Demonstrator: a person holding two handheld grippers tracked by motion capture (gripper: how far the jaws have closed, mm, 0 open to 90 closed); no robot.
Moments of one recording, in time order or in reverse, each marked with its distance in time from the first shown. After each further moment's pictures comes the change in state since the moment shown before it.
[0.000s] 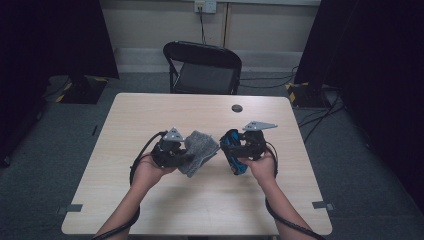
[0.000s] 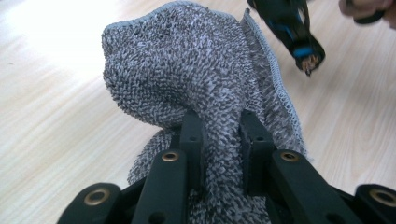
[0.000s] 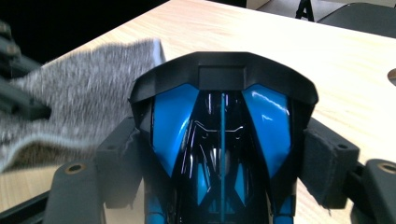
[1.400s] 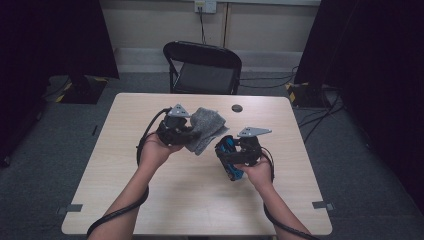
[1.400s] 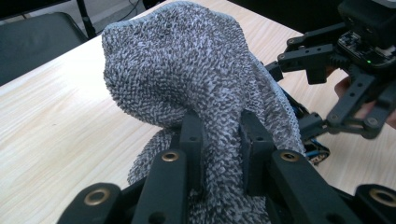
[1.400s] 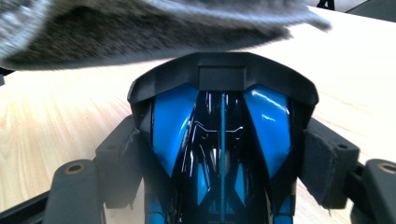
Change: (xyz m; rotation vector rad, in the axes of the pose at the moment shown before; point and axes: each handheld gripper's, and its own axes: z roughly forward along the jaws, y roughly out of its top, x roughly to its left) left arm 0.008 0.062 -0.008 -0.079 0.037 0.000; right arm 0.015 -0.010 0.007 0.022 0.046 -0.031
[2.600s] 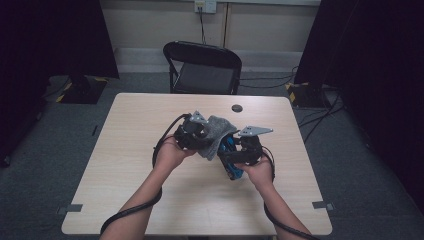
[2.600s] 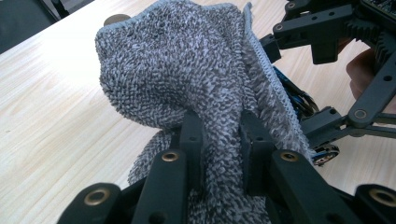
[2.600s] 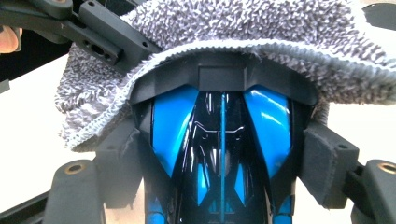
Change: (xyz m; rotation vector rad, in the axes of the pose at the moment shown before) left arm -0.018 0.002 0.042 0.085 -0.028 0.044; right arm 0.001 0.004 -0.005 -0.016 0.002 0.000
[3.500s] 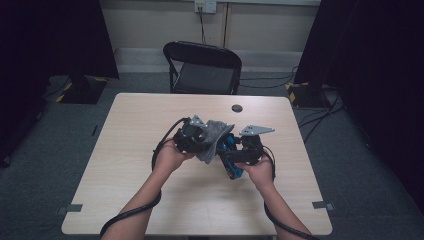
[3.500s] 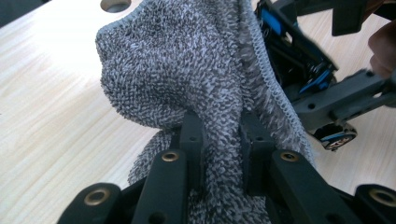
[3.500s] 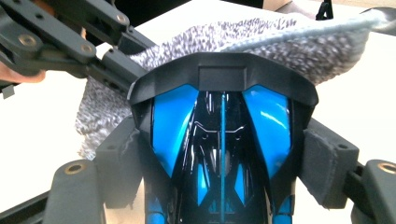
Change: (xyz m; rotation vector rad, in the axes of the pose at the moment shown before) left arm 0.002 -0.013 0.009 0.040 0.002 -0.009; right arm 0.000 0.002 -0.003 -0.017 0.005 0.005
